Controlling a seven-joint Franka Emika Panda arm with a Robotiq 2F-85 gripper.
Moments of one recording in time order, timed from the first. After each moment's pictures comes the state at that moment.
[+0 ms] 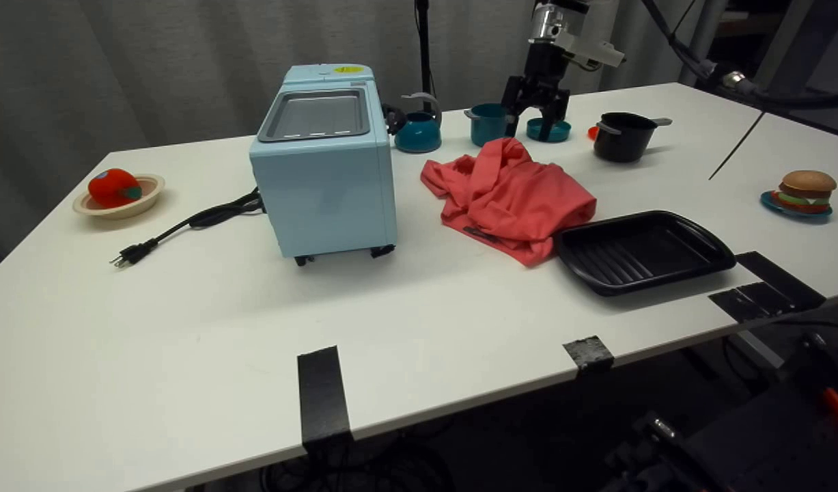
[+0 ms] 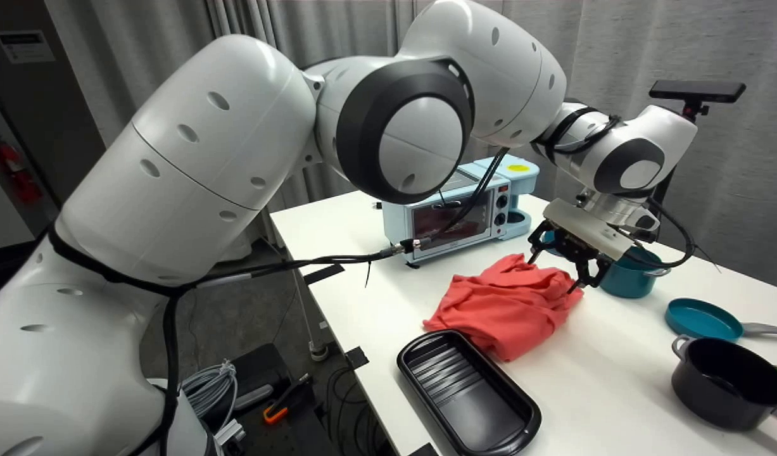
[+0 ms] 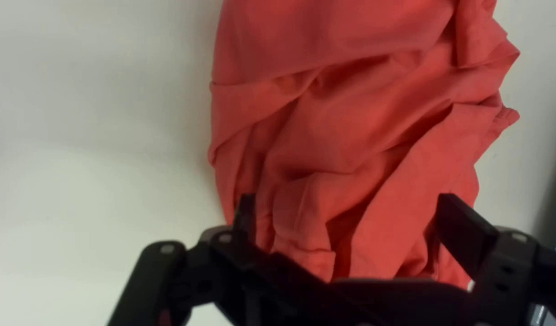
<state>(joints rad) -0.23 0.88 0.06 -1.17 0.21 1.80 -0.35</state>
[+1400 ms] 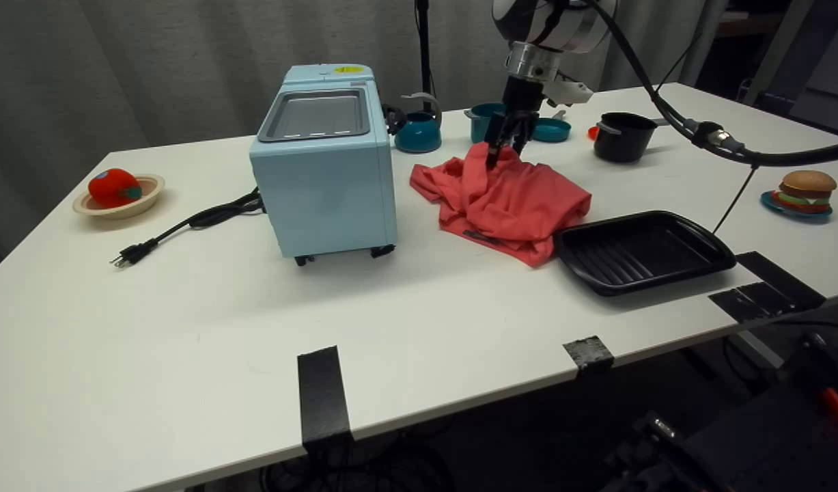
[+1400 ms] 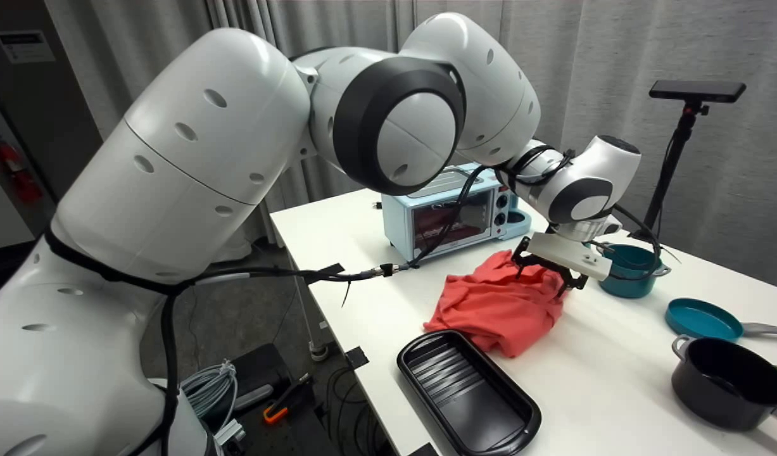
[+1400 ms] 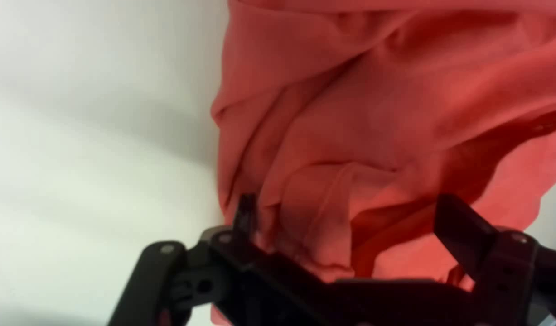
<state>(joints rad) -0.21 0.85 0.13 -1.38 0.17 2.18 -0.63</state>
